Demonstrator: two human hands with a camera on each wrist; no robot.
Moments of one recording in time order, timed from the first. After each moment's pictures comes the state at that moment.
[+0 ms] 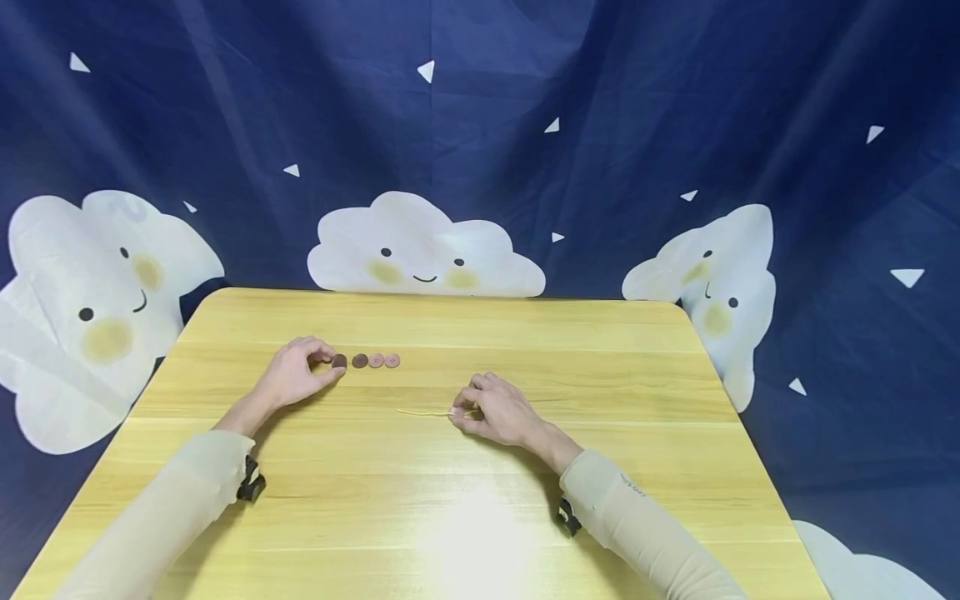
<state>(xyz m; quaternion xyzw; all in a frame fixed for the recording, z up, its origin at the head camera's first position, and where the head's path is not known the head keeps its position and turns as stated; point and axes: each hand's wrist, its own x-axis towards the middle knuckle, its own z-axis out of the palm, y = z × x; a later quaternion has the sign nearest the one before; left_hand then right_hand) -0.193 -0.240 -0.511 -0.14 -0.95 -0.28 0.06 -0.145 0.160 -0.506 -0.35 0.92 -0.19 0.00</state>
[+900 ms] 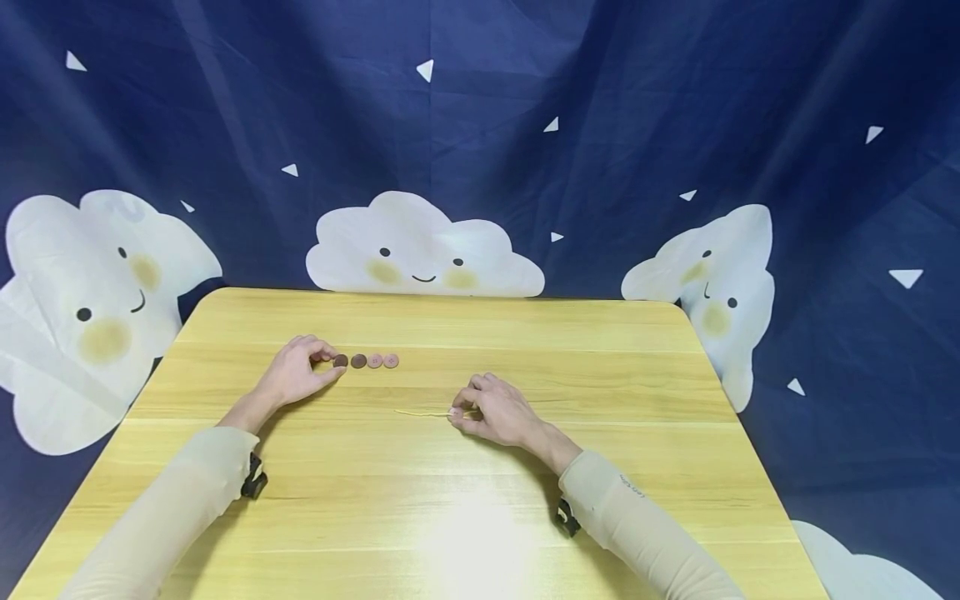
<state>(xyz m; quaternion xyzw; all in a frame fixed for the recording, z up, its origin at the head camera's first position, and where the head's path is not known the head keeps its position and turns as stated) -0.197 -0.238 -0.515 -0.13 -0.95 -0.27 0.04 -0.146 0.161 -0.507 -0.34 0.92 -0.19 0.00</state>
